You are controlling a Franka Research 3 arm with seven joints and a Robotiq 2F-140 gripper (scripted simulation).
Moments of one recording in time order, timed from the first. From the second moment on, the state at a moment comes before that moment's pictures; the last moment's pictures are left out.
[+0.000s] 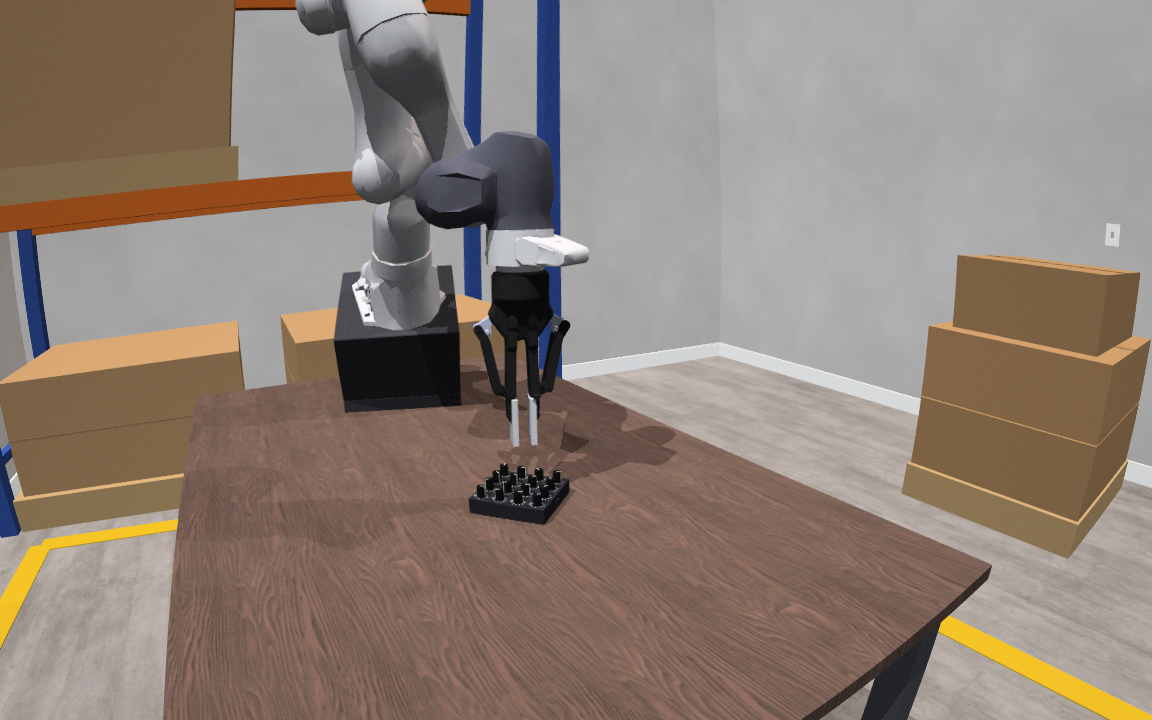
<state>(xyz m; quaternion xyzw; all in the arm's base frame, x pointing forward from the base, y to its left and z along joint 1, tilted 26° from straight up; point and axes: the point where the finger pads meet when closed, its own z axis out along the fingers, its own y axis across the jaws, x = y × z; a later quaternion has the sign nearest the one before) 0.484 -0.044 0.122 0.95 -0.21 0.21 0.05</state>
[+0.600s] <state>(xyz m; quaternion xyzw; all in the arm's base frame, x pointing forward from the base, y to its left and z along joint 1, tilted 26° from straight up) 0.484 -0.044 0.125 0.92 -0.33 0.22 0.02</state>
